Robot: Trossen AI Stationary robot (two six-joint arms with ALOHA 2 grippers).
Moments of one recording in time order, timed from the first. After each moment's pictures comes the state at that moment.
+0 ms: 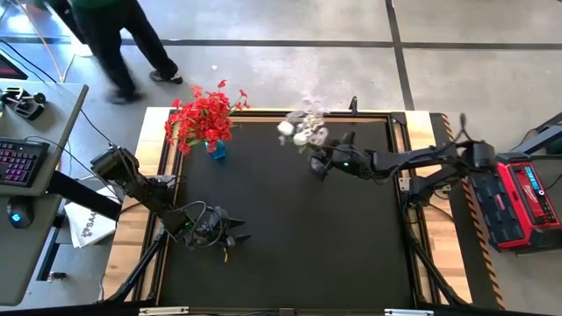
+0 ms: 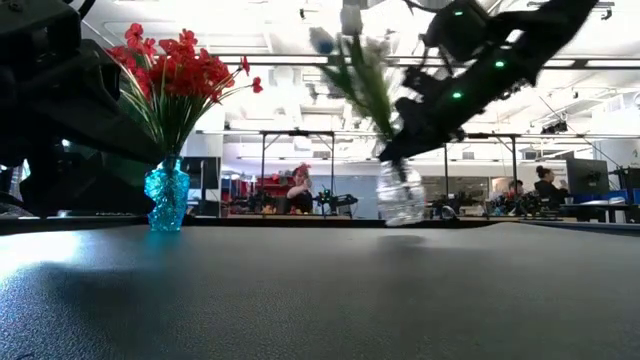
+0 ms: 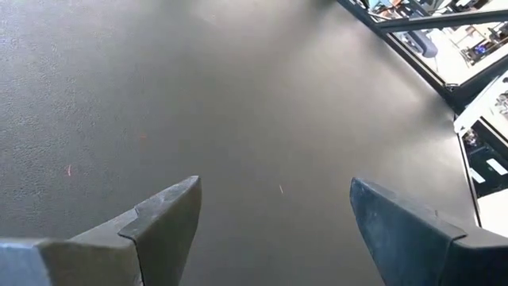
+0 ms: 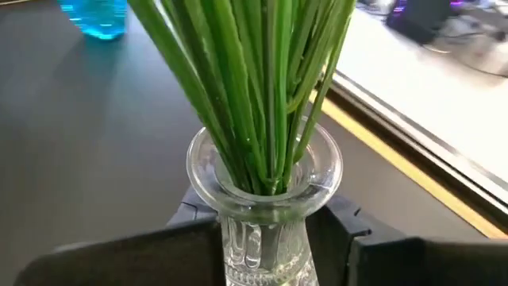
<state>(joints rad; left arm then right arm) -0.75 1.60 0.44 0.42 -0.84 -1.21 -0.17 1.40 0.65 0.16 0.48 0.18</state>
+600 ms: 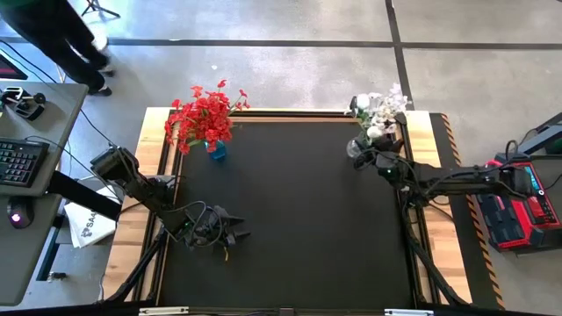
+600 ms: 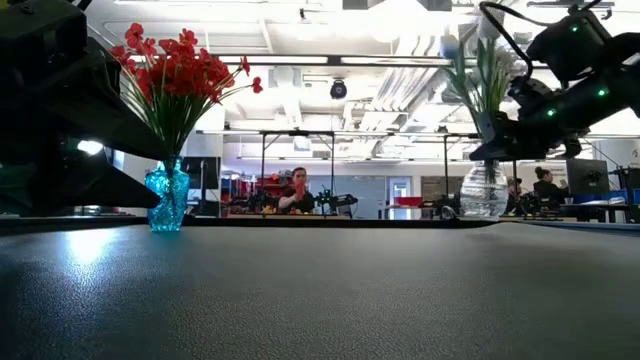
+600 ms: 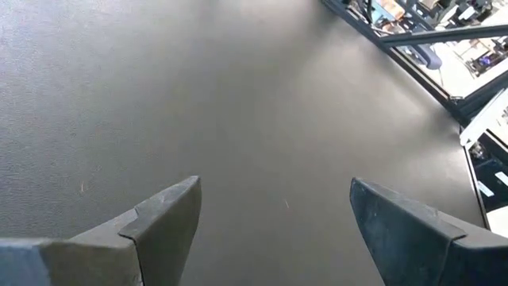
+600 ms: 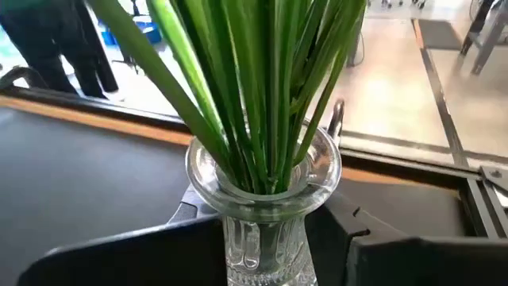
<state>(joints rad) -0.75 1.60 0.44 0.42 -0.89 -1.20 -0.23 0.75 0.16 0.15 0.88 0.40</state>
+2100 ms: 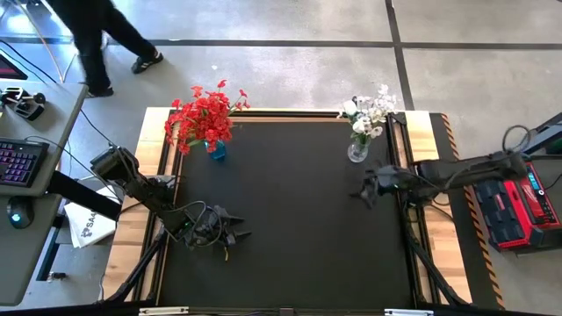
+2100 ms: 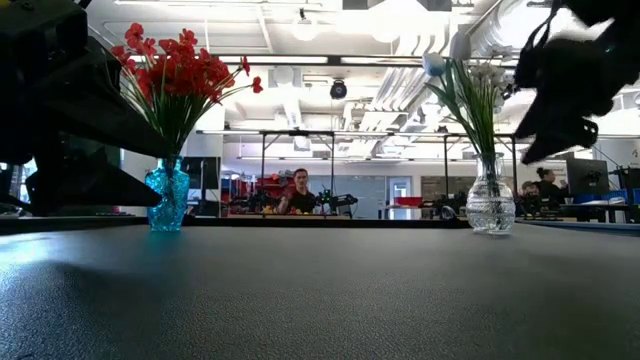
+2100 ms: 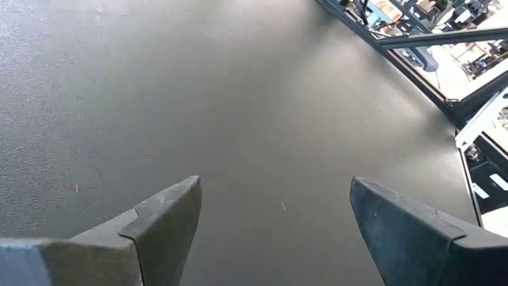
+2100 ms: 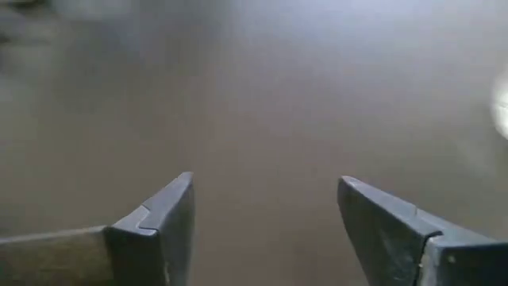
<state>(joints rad) -0.75 1.60 0.44 0.44 -0.89 -1.20 0.08 0.67 0.47 -0.64 0.22 0.73</state>
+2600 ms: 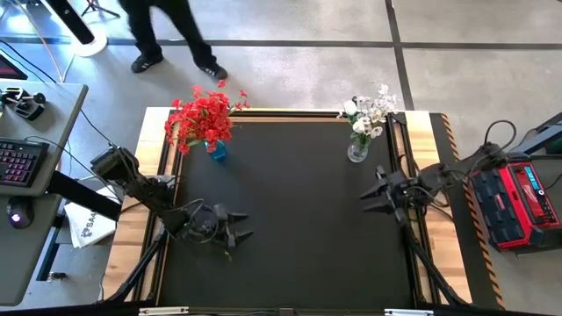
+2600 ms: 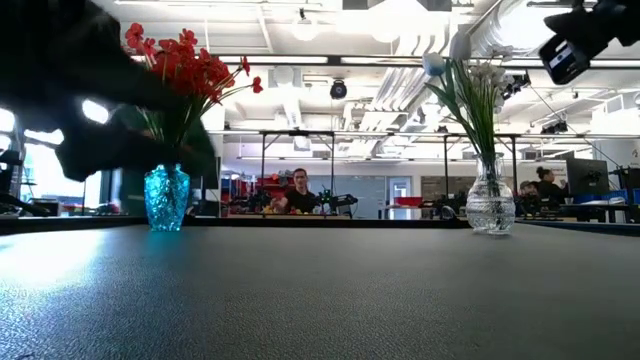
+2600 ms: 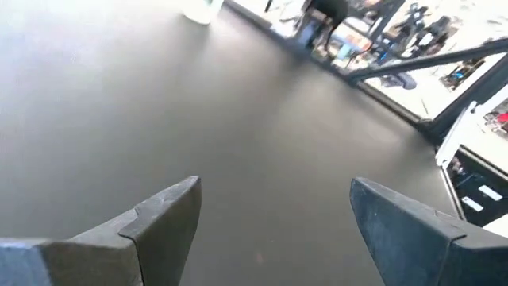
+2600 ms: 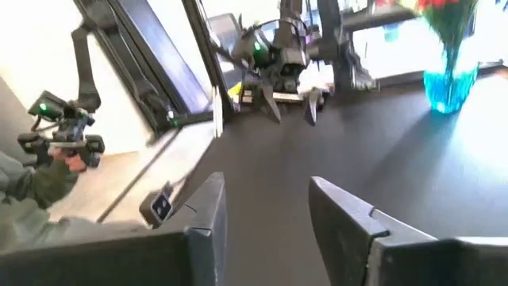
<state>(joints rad) -0.75 1.60 0.44 0.61 -0.98 -0.95 0.42 0.31 0.34 -0.19 0.16 0.31</state>
